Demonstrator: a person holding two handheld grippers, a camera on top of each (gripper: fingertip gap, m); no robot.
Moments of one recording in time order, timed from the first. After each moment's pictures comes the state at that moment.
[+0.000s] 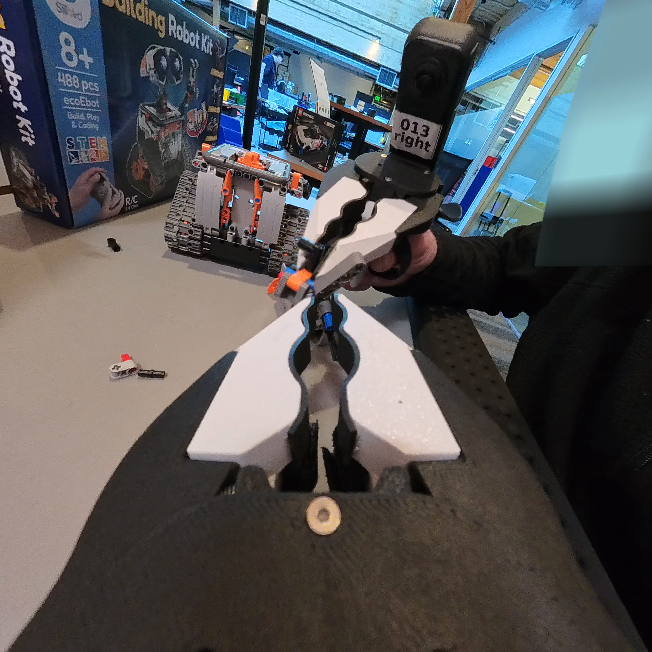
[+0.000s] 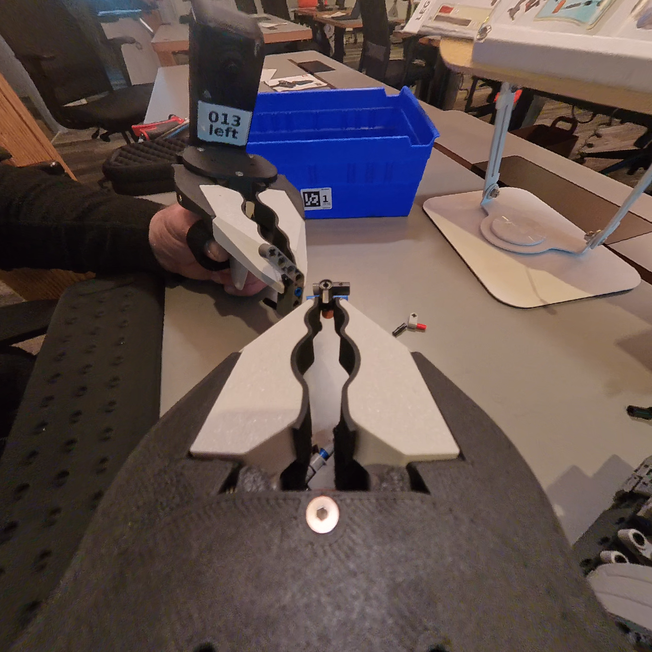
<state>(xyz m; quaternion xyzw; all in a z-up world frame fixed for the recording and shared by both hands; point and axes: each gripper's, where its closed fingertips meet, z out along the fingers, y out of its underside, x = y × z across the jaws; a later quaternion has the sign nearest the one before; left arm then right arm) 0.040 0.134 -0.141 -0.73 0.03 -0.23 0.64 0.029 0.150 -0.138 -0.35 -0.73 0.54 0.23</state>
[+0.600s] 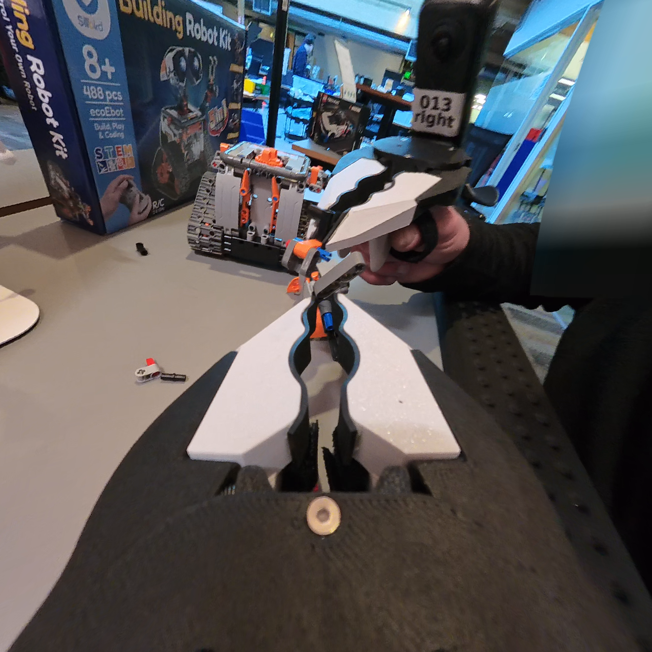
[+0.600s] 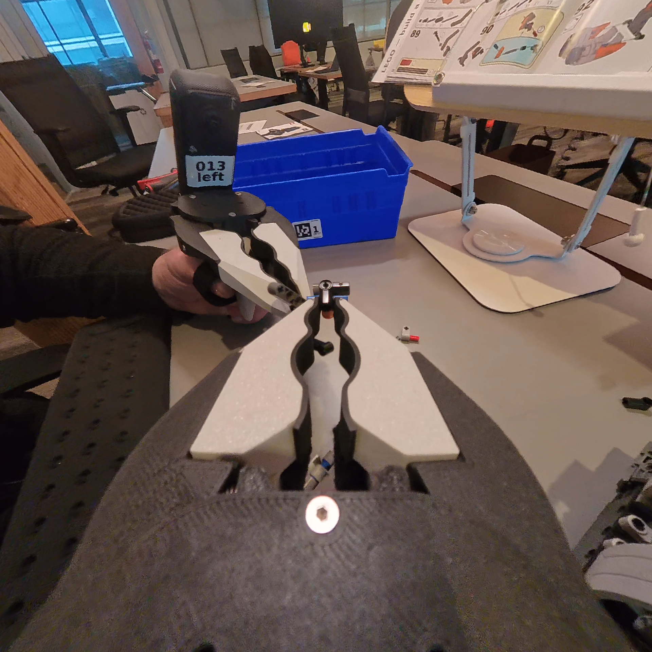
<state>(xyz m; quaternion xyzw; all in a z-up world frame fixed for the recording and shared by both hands) 0.037 0.144 -0.144 -0.75 0.03 -0.18 0.63 0.027 0.158 -0.122 -0.37 -0.69 0.58 0.24</state>
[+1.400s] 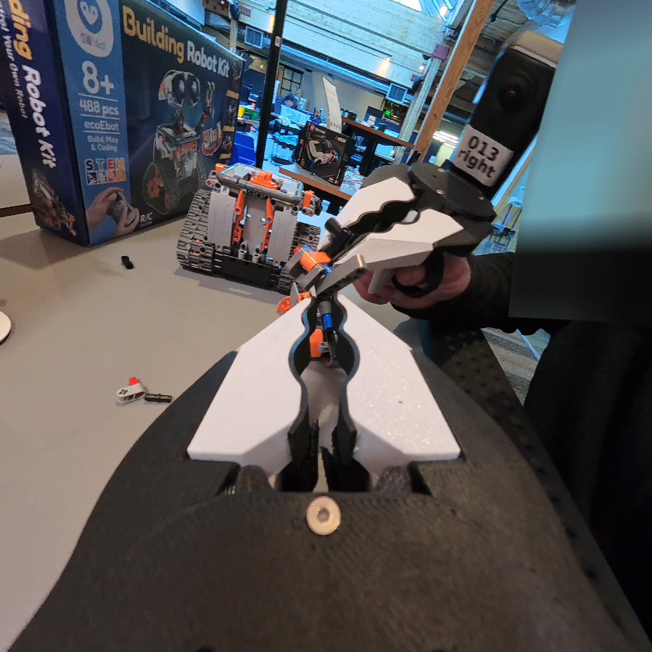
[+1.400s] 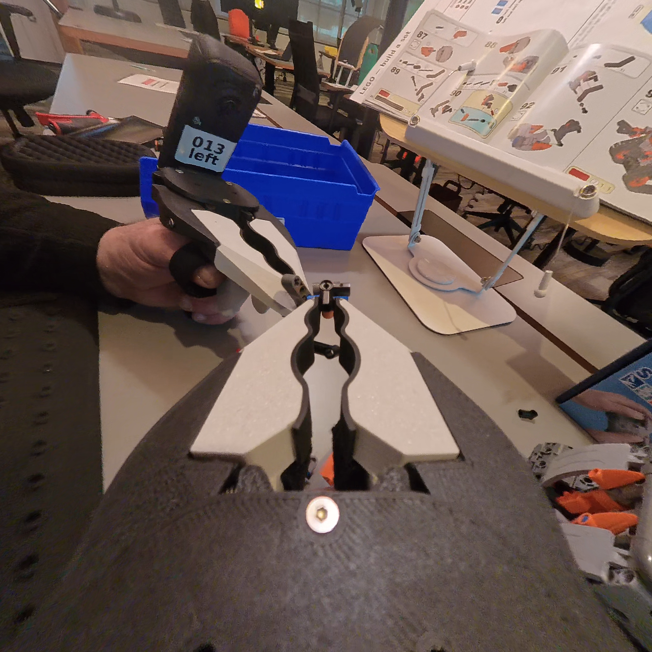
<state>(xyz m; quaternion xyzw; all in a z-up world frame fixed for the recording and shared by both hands) 0.036 0.151 -0.134 -0.73 0.02 -0.22 0.65 0.026 0.153 -0.114 -0.33 -0.71 0.50 0.37</state>
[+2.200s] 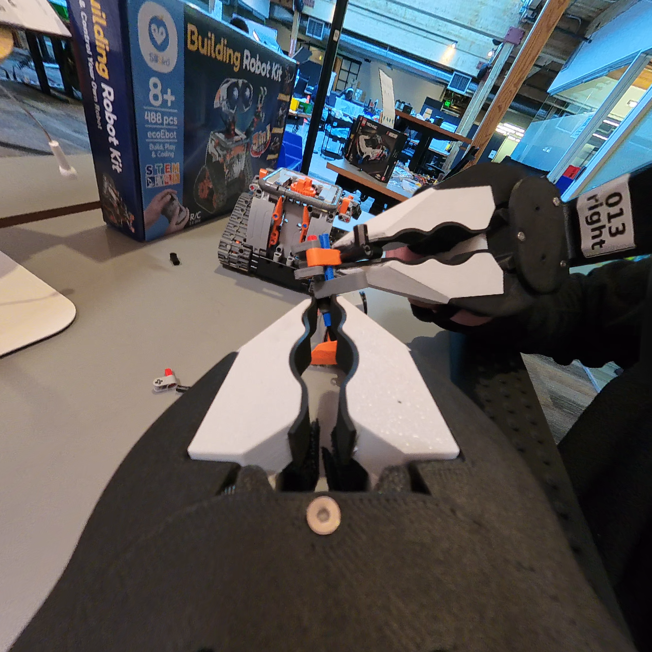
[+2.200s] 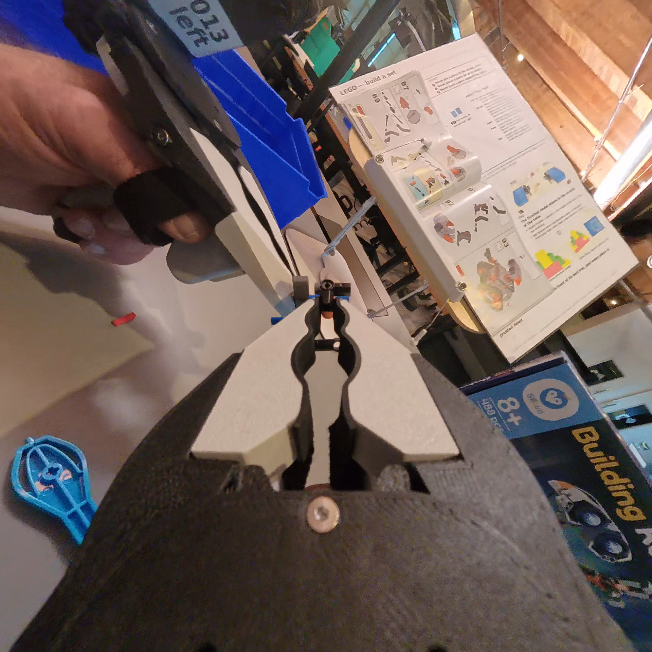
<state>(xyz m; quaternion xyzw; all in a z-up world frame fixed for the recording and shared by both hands) 0.023 0.158 -0.127 -0.75 -0.03 -0.17 0.64 0.015 0.151 -0.104 -0.21 -0.74 0.31 0.56</state>
